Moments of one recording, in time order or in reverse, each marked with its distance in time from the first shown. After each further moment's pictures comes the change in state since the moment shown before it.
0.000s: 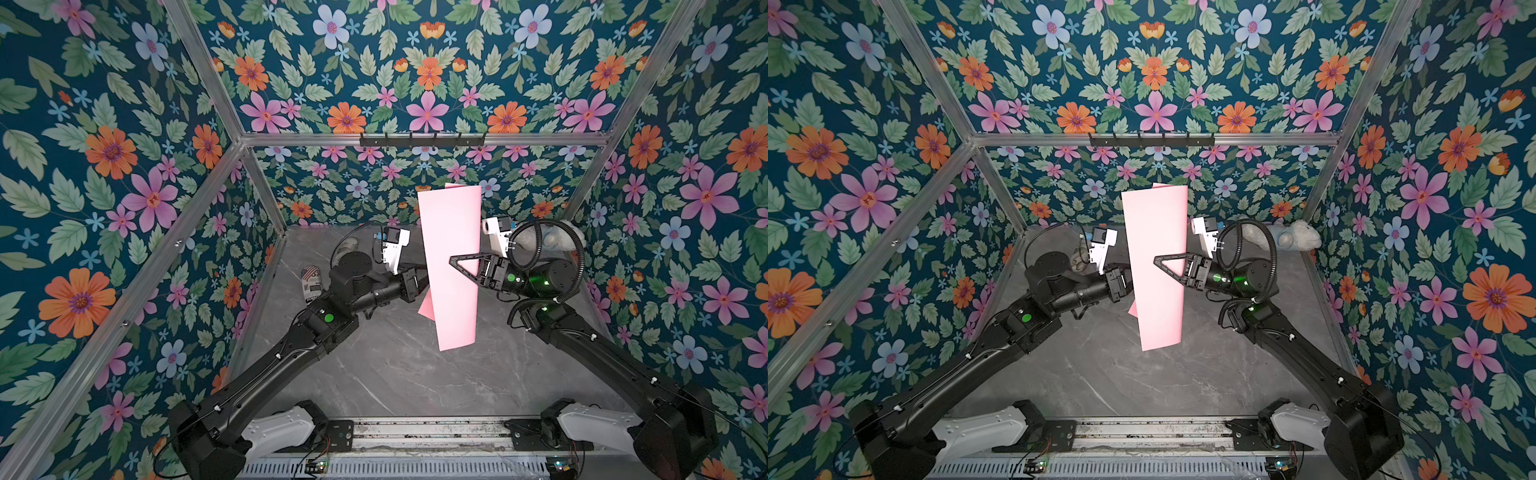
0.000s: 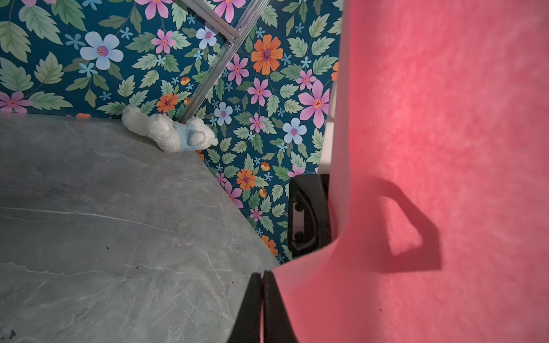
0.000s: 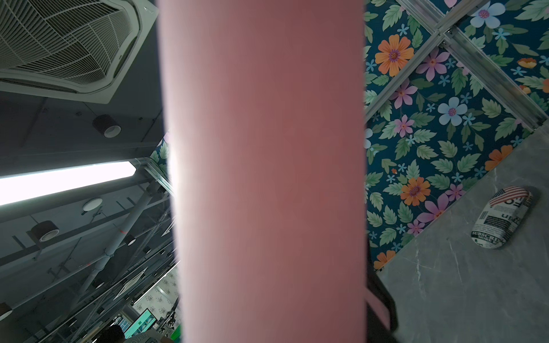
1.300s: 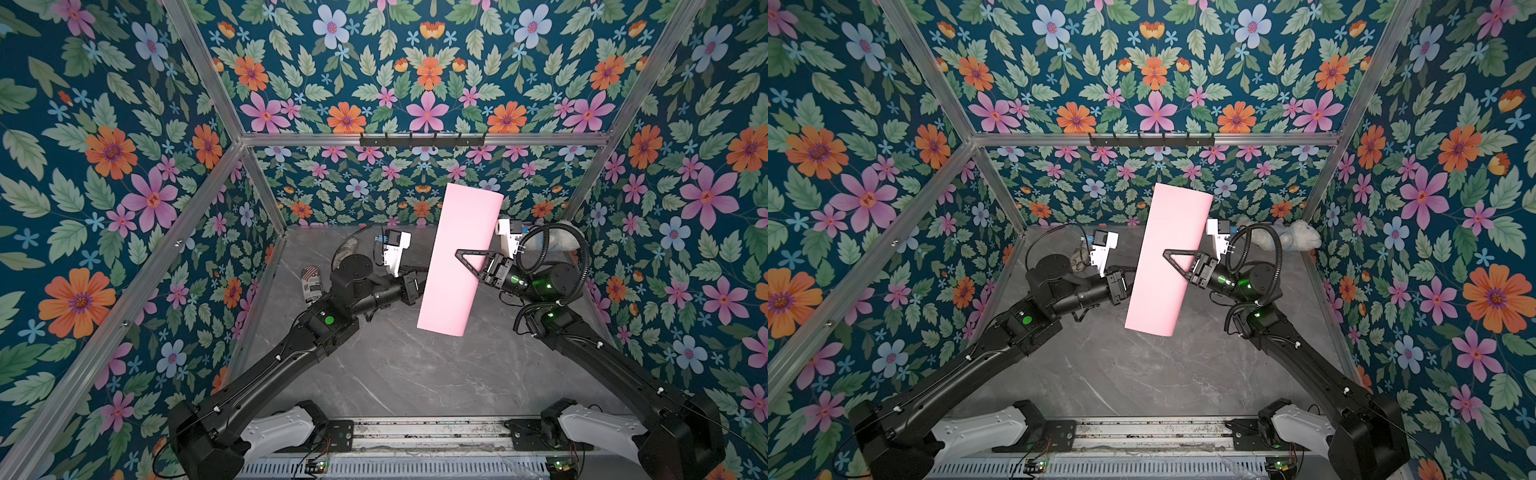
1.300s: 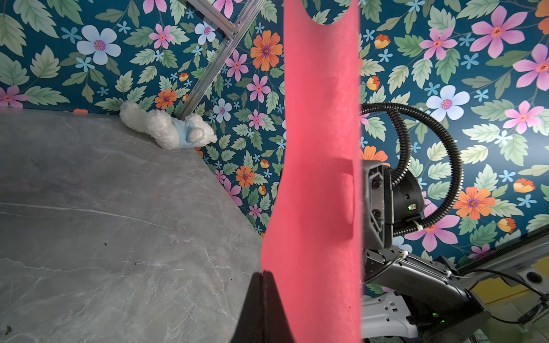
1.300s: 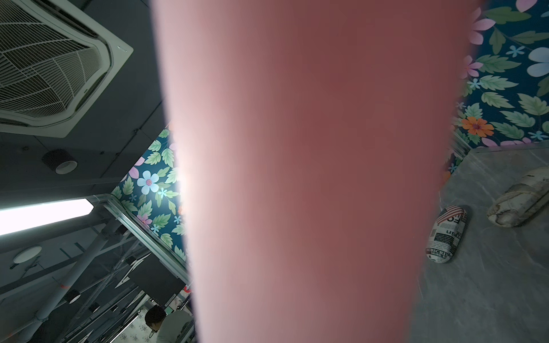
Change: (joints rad) left arm -0.014 -0.009 -0.017 0.006 -0.001 -0.003; right arm -0.037 -0.062 -0.060 -0.093 0.148 -0.081
